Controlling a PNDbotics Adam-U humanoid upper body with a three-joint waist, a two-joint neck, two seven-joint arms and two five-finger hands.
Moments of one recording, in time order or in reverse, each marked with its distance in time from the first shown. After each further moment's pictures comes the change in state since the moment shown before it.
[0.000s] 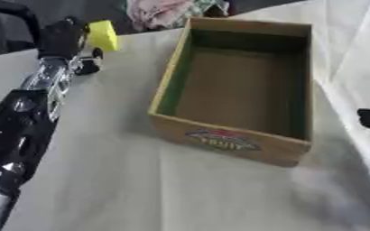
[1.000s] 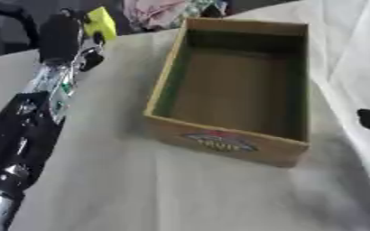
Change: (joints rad) left arm 0.023 -0.014 -0.031 -0.075 0.181 -0.051 0.231; right arm 0.002 0.001 0.000 -0.004 -0.001 0.002 0.002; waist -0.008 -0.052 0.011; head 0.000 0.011
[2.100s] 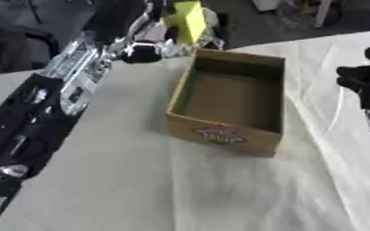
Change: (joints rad) left arm 0.162 -0.129 -0.349 -0.396 0.123 -0.294 -0.310; right arm 0.020 -0.011 0.025 0.010 -0.099 -0.004 0.005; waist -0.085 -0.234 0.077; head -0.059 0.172
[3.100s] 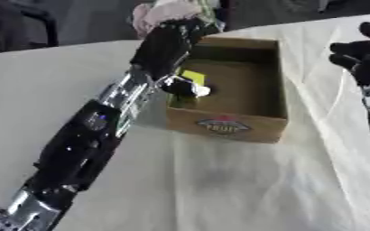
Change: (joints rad) left arm 0.105 -0.138 0.055 -0.033 -0.122 0.053 0.152; right arm -0.002 0.010 0.011 0.001 -0.016 0.004 0.012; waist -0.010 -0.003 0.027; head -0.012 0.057
